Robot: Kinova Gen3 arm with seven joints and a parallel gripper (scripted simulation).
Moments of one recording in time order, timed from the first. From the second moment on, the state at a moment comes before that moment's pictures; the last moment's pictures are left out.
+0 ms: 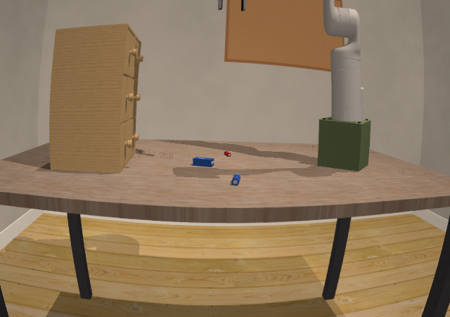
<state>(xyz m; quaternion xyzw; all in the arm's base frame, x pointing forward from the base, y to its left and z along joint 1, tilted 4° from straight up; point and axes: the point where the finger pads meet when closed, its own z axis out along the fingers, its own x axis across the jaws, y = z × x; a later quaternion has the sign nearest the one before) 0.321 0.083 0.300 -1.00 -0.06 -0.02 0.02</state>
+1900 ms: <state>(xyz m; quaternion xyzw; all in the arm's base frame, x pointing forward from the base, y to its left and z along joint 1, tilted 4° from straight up) 0.326 0.096 0.301 -1.00 -0.02 -0.02 0.03</state>
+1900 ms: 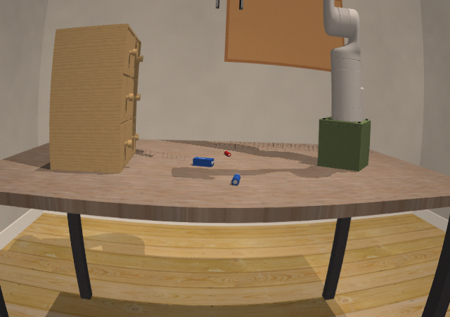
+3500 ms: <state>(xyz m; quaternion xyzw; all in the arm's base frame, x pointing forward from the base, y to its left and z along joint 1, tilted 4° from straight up) 0.368 0.236 0.245 -0.91 0.41 -0.01 0.04</state>
